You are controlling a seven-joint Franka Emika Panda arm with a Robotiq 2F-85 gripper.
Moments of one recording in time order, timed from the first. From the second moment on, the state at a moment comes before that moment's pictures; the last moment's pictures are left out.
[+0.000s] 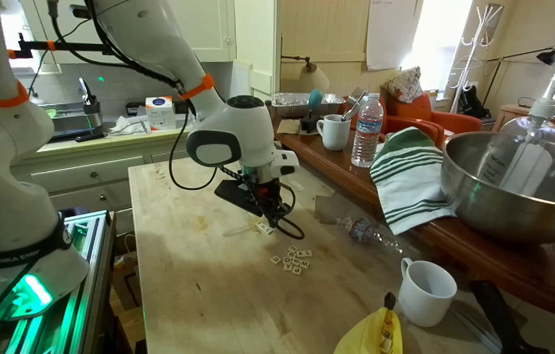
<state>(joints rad) -0.36 0.20 0.21 -2.52 0.23 2.94 -0.86</state>
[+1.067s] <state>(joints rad) -0.23 0.09 0.17 -2.59 0.21 2.94 -0.56</state>
